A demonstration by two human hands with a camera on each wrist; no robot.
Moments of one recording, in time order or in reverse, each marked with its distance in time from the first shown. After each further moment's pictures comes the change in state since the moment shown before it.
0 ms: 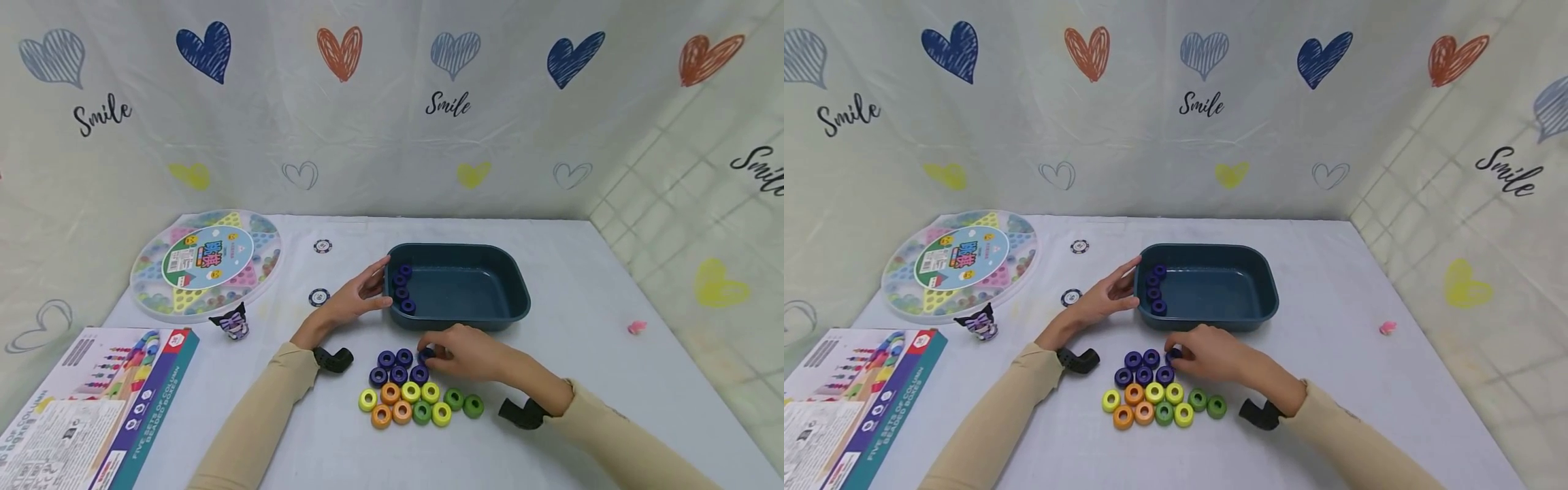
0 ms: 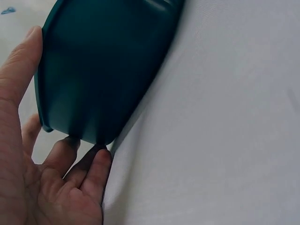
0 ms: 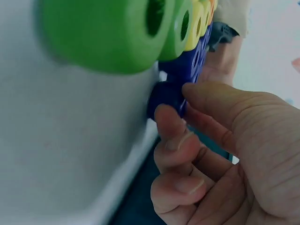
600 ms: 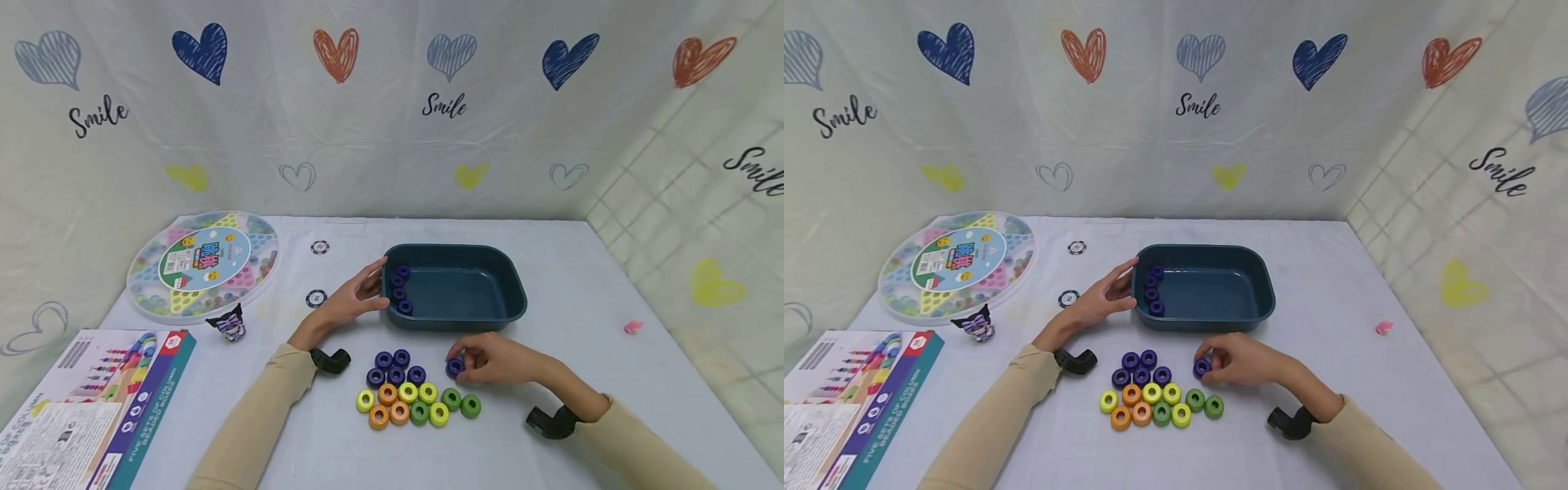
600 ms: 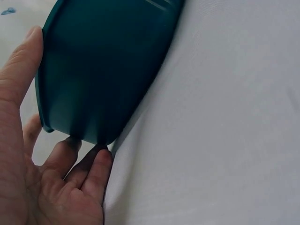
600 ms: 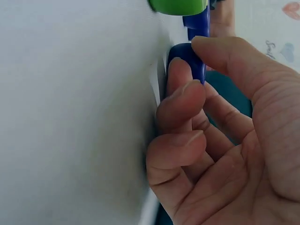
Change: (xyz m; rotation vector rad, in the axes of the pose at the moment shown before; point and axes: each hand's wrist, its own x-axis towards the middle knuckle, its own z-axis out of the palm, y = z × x) left_hand 0.006 -0.031 -0.002 0.008 0.032 -0.007; right_hand -0.041 0.043 0.001 0.377 -0.058 0.052
